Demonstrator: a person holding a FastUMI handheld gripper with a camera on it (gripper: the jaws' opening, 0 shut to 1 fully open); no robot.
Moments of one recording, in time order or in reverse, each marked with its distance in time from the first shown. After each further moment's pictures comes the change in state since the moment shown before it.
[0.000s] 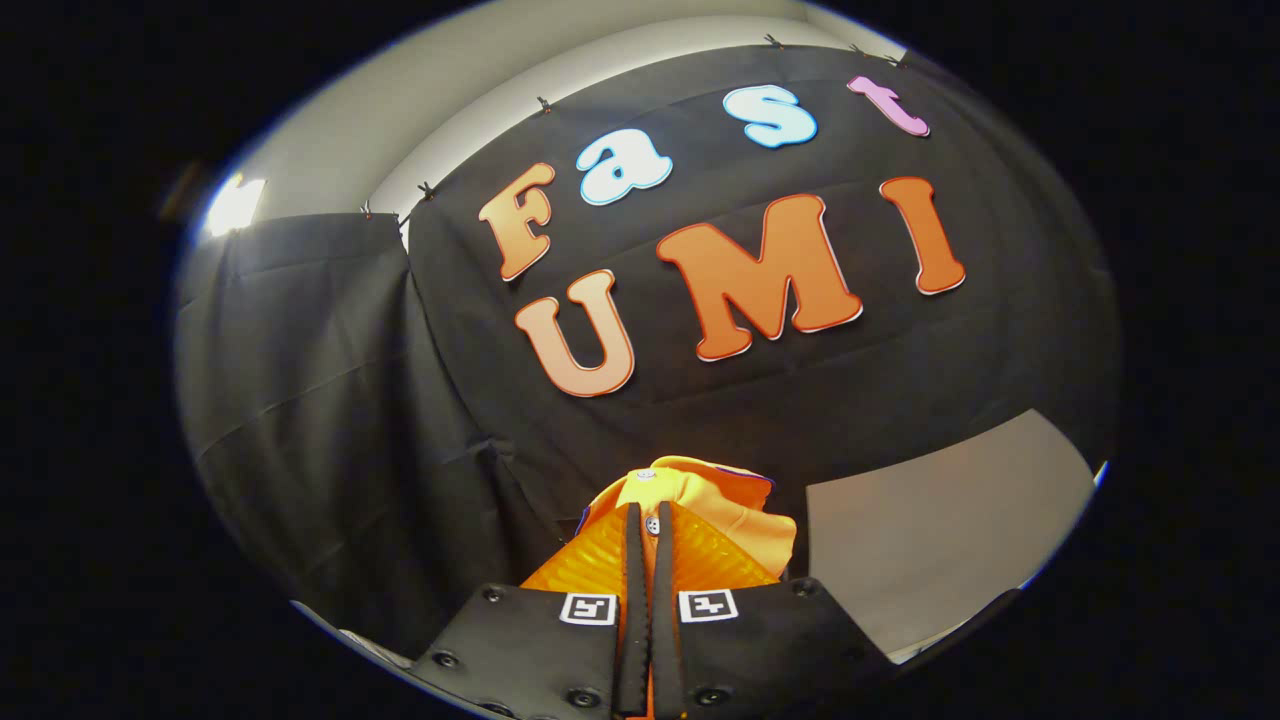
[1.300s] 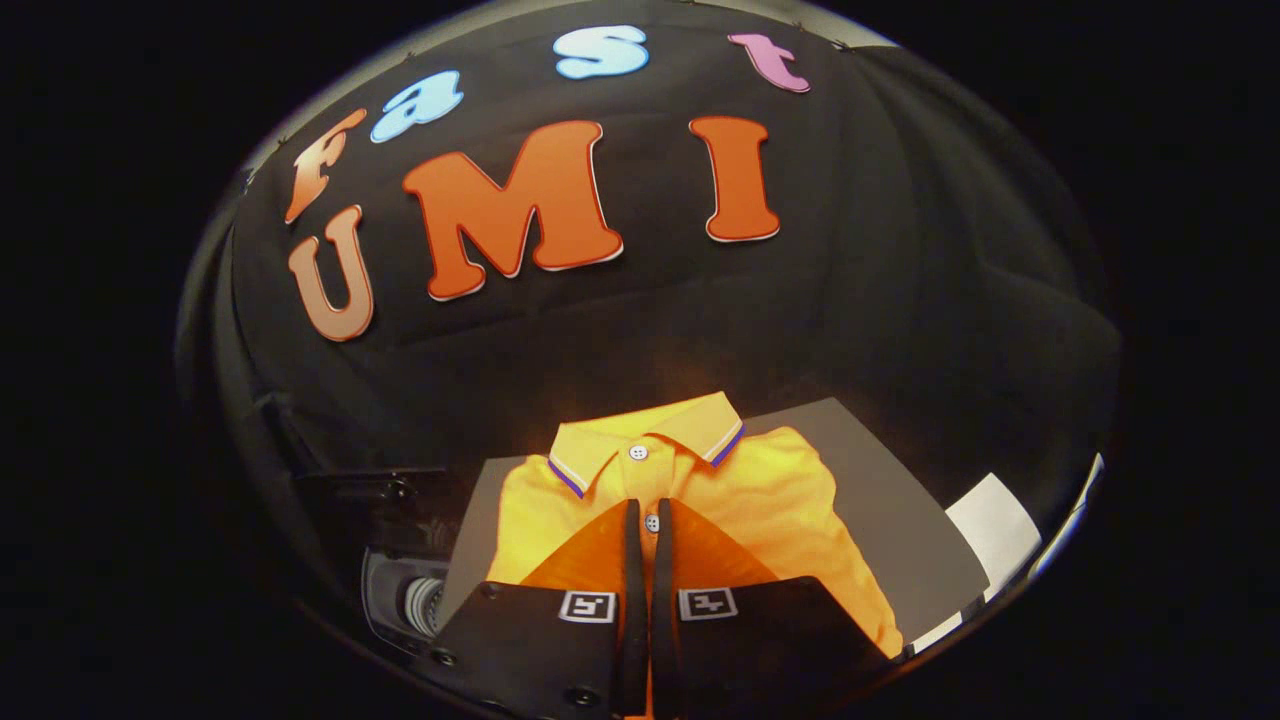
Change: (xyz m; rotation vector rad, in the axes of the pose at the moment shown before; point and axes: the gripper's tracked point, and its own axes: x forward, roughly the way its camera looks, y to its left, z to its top) arm -0.014 -0.317 -0.002 -0.038 0.127 -0.508
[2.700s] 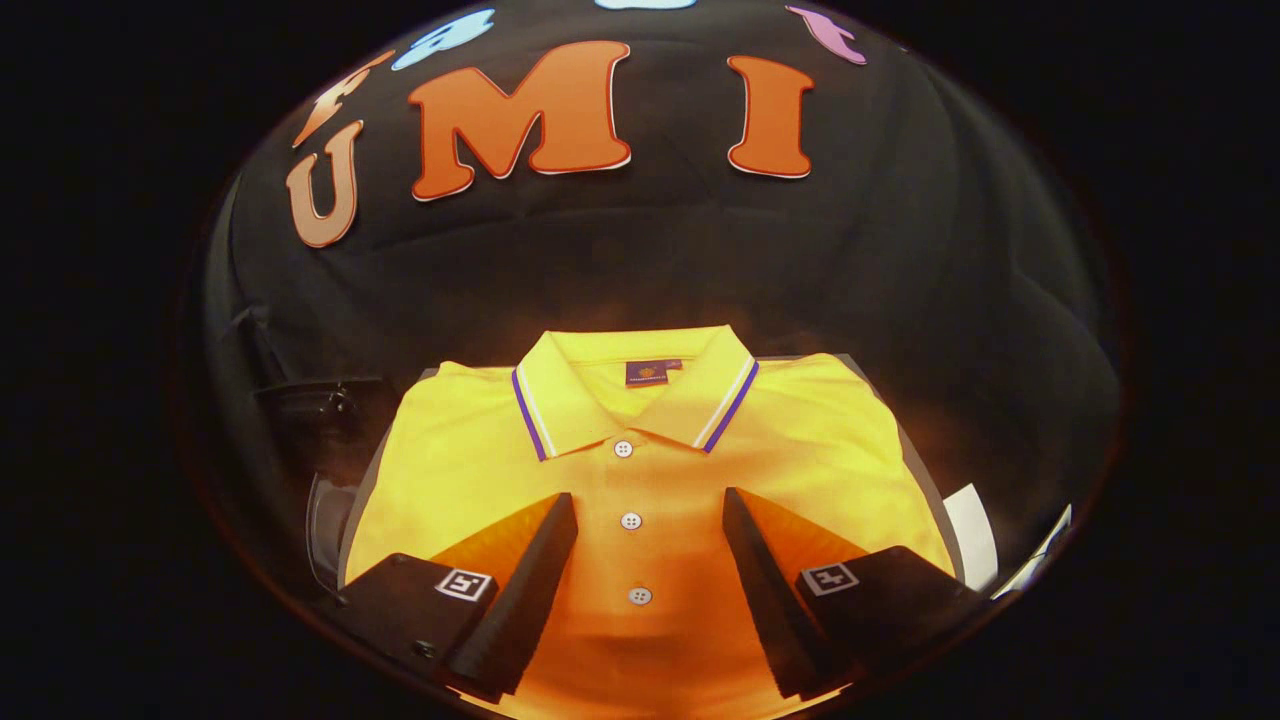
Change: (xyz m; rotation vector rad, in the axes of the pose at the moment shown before) arm 0.056 -0.029 -0.063 -0.146 0.269 -0.045
